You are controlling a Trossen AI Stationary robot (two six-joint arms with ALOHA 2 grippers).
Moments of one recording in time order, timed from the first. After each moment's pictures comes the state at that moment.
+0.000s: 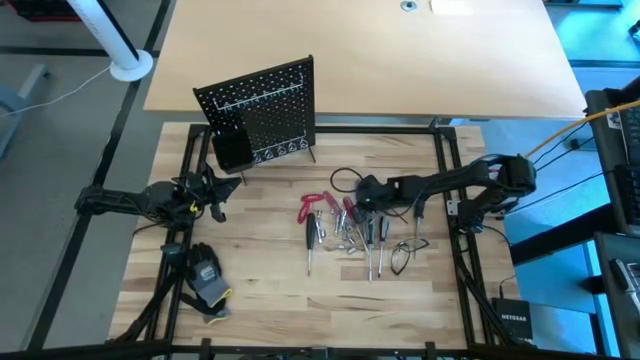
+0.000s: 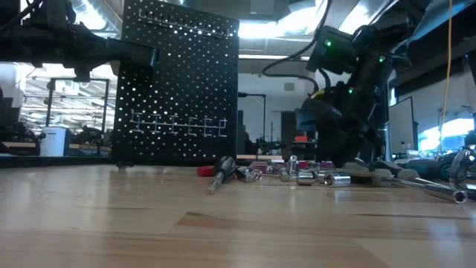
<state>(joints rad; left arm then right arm) -0.11 0.01 0.01 0.19 -0.55 -0.02 -0.11 1.58 0.74 -0.27 0.17 0.81</state>
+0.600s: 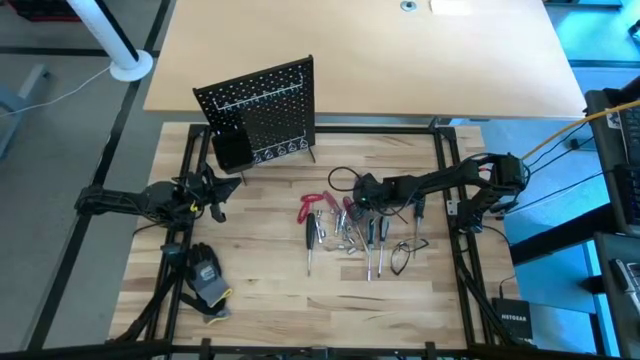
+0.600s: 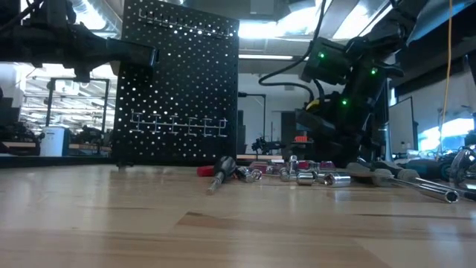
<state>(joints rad) -0.11 0.01 0.01 0.19 -0.55 -0.04 -0.14 1.65 0.74 -0.23 0.22 0.79</state>
